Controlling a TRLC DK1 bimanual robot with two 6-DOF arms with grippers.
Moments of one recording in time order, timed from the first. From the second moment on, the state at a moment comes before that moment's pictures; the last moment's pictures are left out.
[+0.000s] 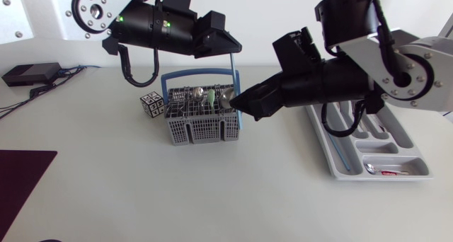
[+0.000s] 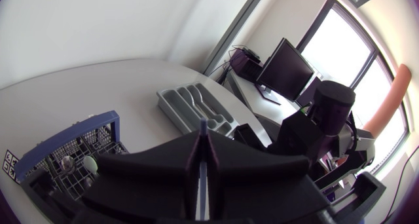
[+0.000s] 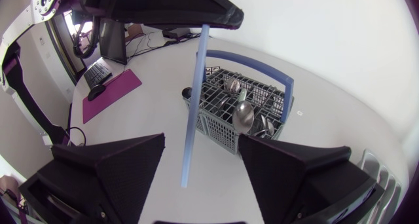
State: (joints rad) left arm -0.48 1.66 1.47 -0.29 0.64 -0.24; right arm 0.52 1.38 1.06 -0.29 -0.38 -0.04
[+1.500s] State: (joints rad) left arm -0.39 1.58 1.28 -0.29 0.37 0.06; right arm -0.15 1.49 0.86 -0.32 -0.27 -0.22
